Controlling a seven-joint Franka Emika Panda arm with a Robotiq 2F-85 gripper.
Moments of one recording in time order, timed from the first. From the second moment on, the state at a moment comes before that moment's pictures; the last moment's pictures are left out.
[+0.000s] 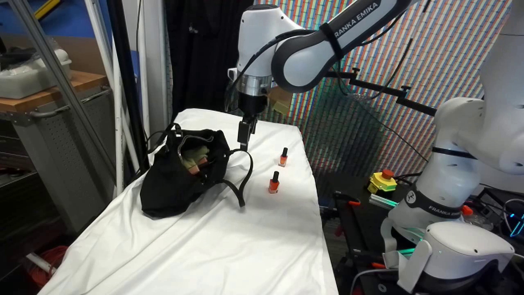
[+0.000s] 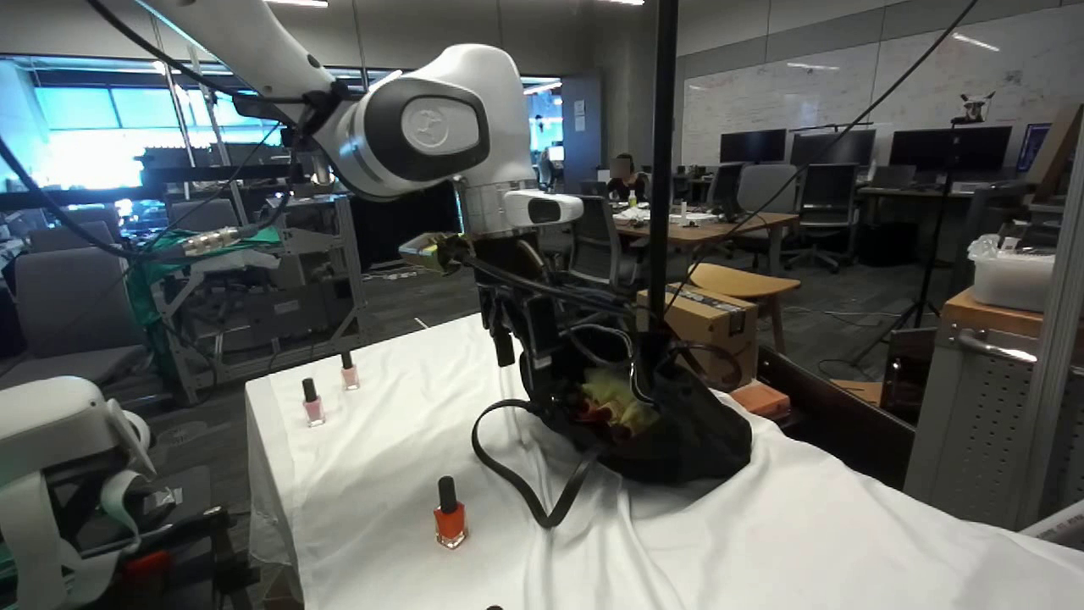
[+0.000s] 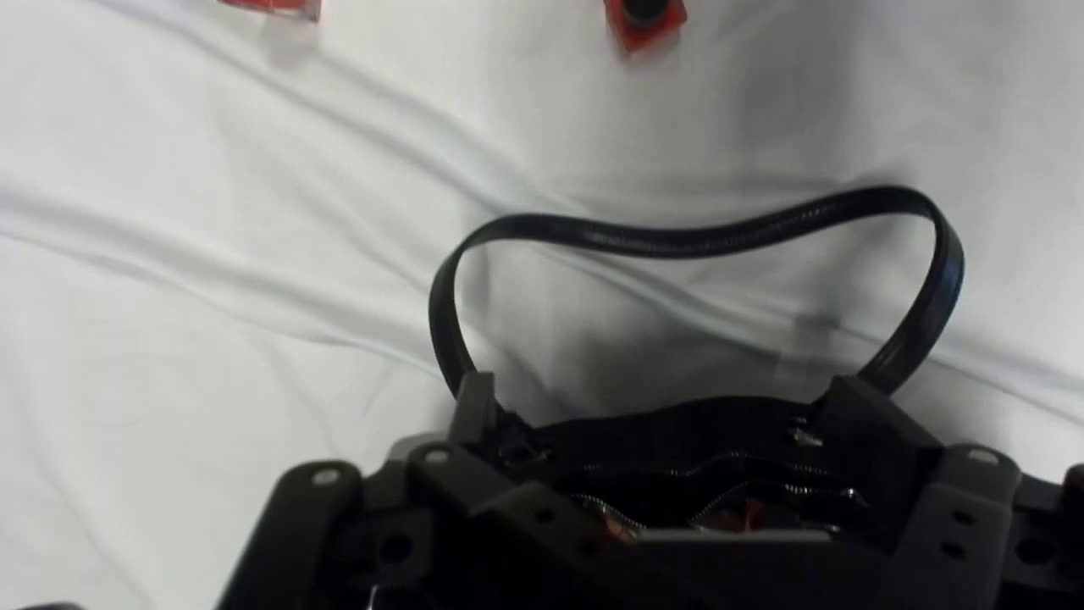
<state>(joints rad) 0.02 0.13 -0.09 -2.20 -0.19 2.35 0.12</state>
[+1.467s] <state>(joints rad) 0.01 0.15 -0.09 -2.49 -0.33 2.51 0.03</state>
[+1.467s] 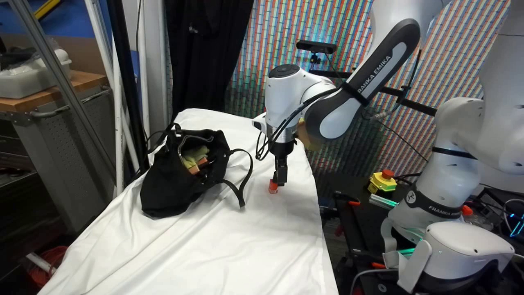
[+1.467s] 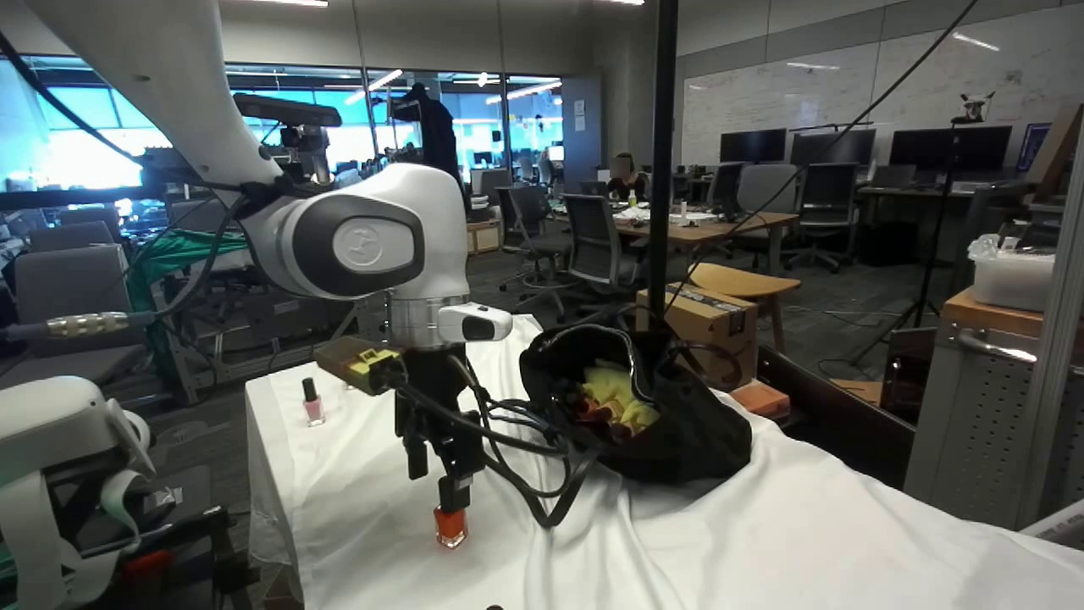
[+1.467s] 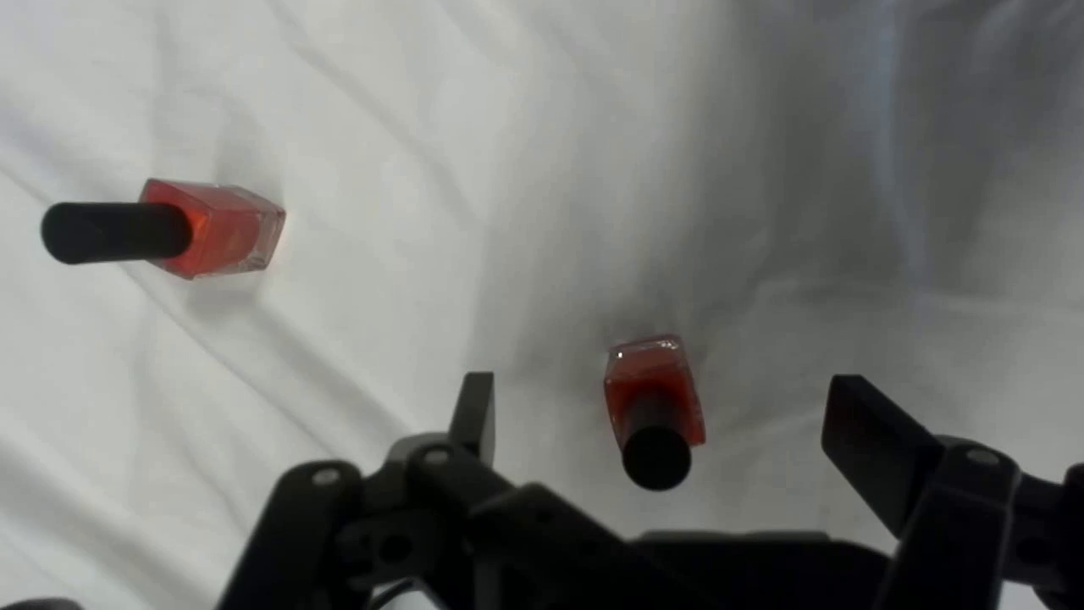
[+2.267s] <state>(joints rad) -0.05 0.25 -0.09 -2.49 -0.33 2.69 -0.11</state>
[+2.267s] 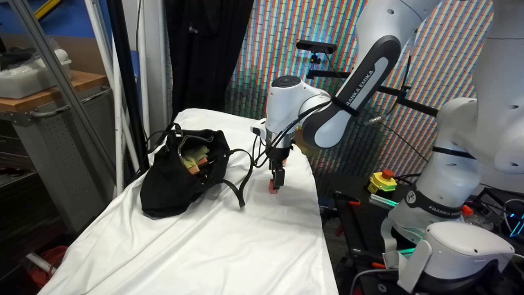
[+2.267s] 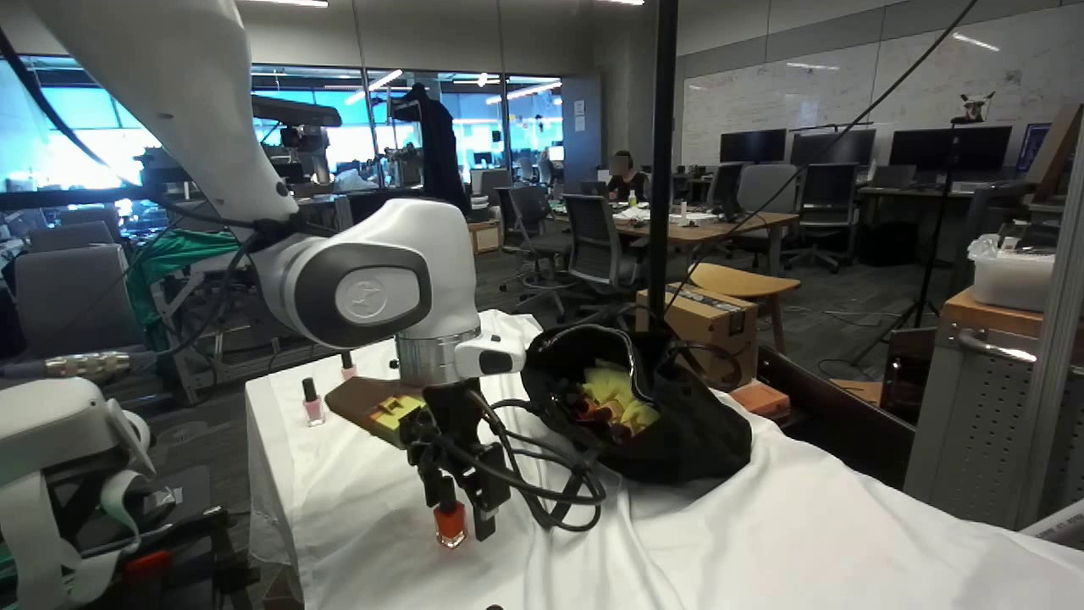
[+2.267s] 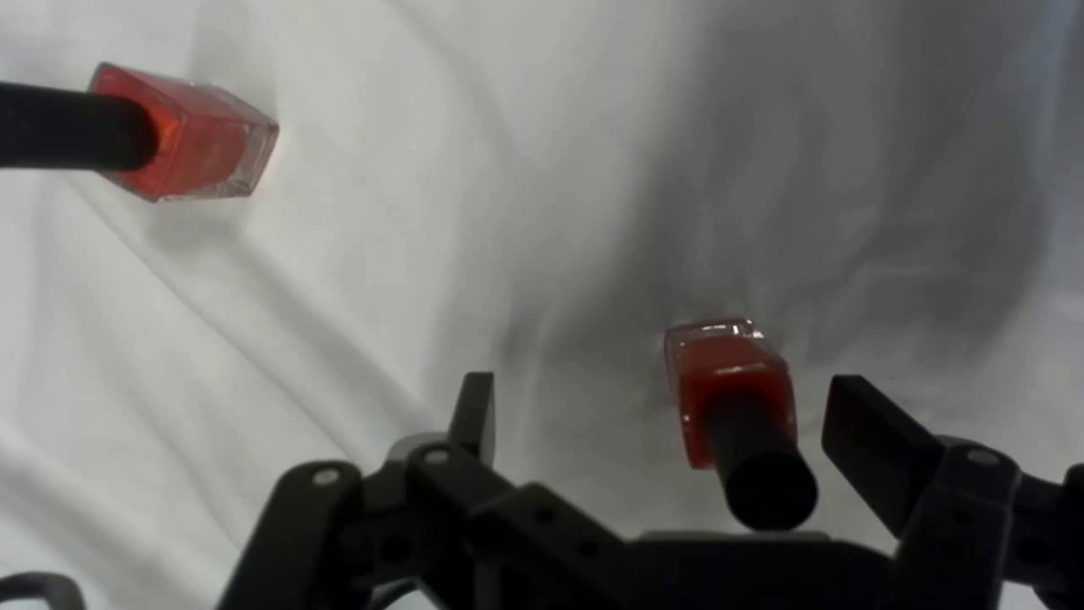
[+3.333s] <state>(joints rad) -0.11 0.29 -0.03 -2.49 -0.18 2.76 -0.34</state>
